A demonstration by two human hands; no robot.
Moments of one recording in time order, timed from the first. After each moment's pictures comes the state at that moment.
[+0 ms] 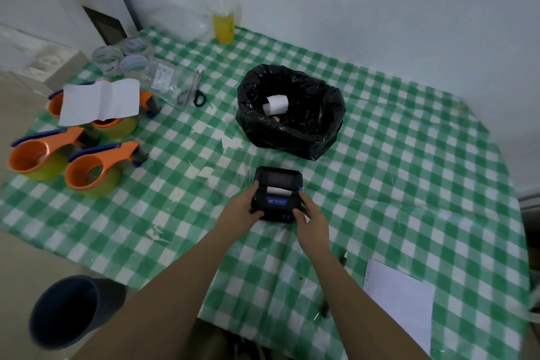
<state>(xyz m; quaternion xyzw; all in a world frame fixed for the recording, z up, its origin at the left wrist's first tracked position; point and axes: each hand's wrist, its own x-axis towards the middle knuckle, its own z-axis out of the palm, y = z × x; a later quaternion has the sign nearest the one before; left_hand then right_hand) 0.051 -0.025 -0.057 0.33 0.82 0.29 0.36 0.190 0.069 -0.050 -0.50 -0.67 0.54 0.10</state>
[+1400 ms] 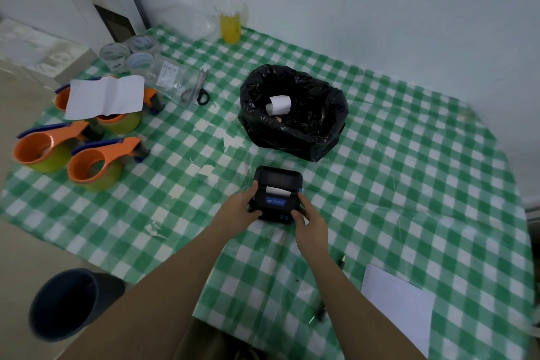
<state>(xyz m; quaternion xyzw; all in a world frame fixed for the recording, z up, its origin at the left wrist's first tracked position) 0.047 -0.026 -0.064 0.34 0.83 0.27 0.34 0.194 0.071 -0.056 -0.49 -0.66 0.56 0.11</state>
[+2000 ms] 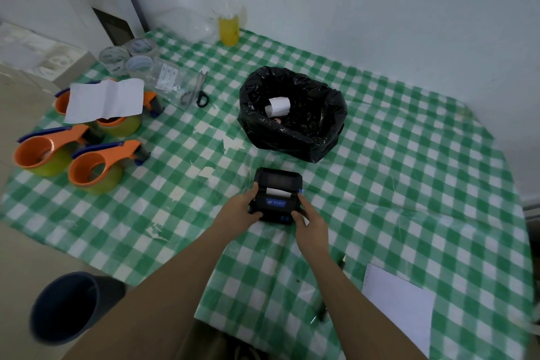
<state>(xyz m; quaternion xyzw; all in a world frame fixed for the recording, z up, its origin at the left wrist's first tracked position) 0.045 -0.025 -0.065 0.35 0.83 0.27 0.34 0.195 0.073 -0.058 -0.49 -0.68 0.53 0.10</state>
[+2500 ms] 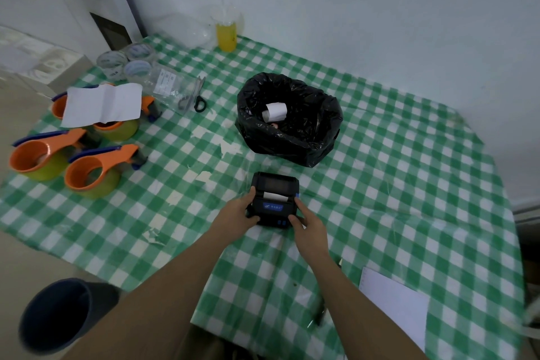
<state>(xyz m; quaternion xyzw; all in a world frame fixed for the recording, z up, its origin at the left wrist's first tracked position) 0.047 -0.025 -0.061 0.35 0.83 0.27 0.34 0.197 0.079 -0.062 -0.49 -0.68 0.54 0.09</state>
